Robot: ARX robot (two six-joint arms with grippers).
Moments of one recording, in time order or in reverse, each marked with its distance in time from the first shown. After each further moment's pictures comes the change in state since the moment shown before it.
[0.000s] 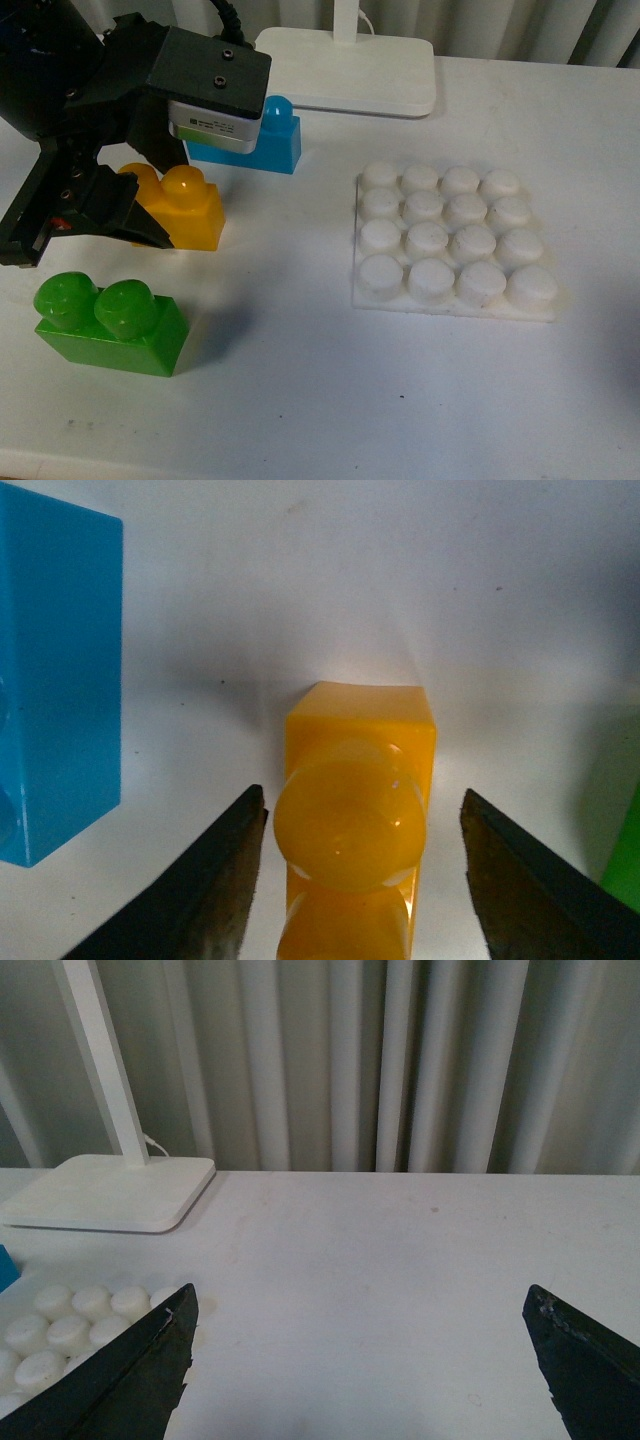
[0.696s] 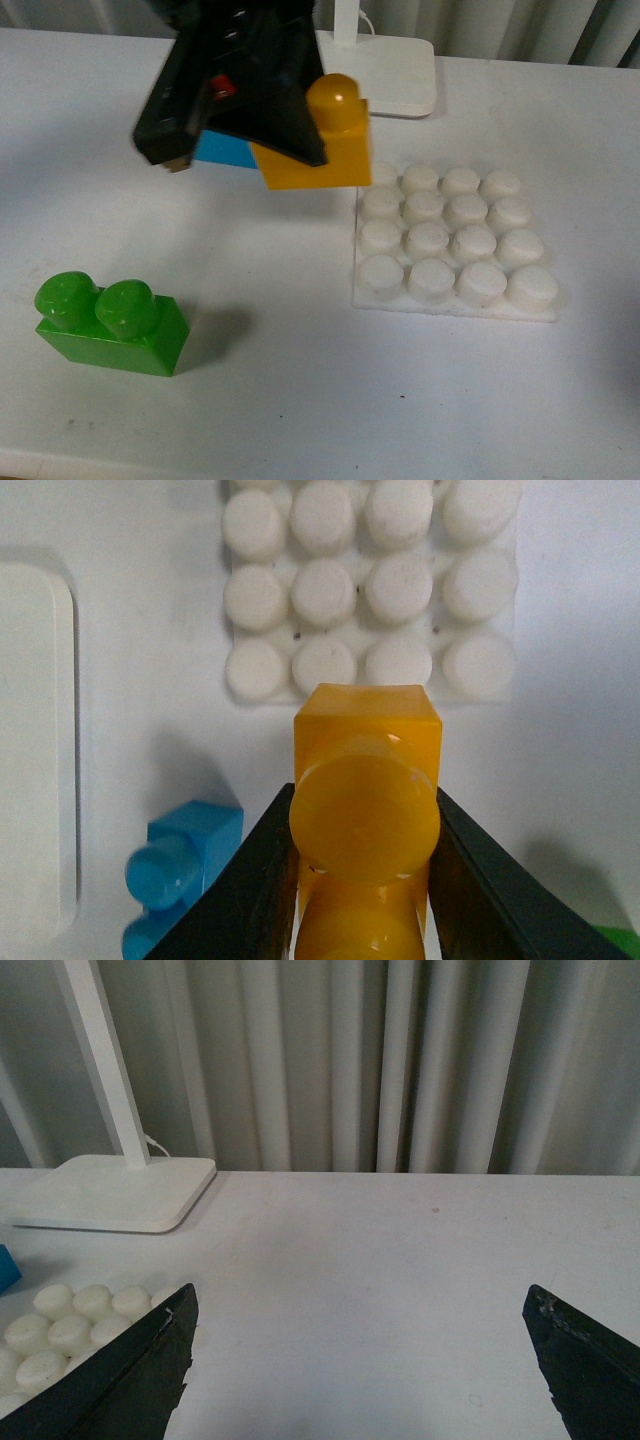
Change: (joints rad) left arm -0.209 -0.013 0.198 -0.057 0.142 -0.165; right arm 0.000 0.000 0.000 0.000 0.000 0.000
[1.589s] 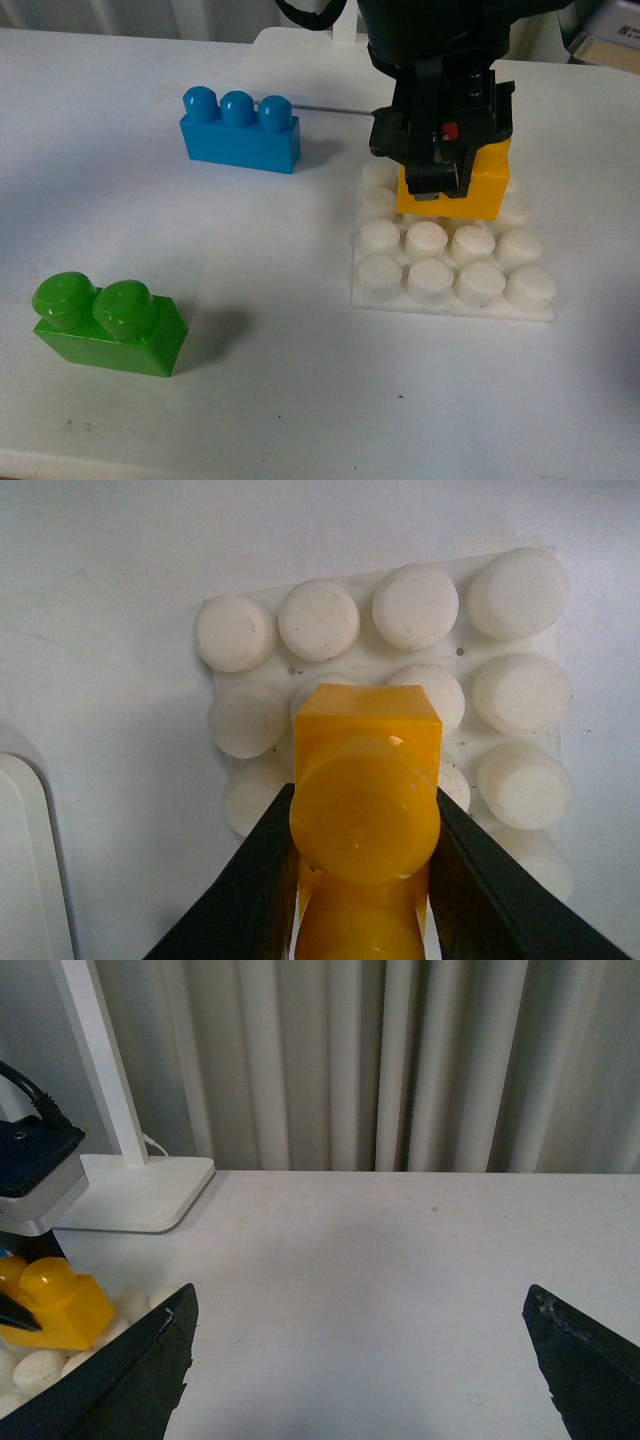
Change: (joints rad) left arm -0.150 0.262 0.293 -0.090 -0.092 -0.058; right arm 0.000 0.000 0.000 0.000 0.000 0.000
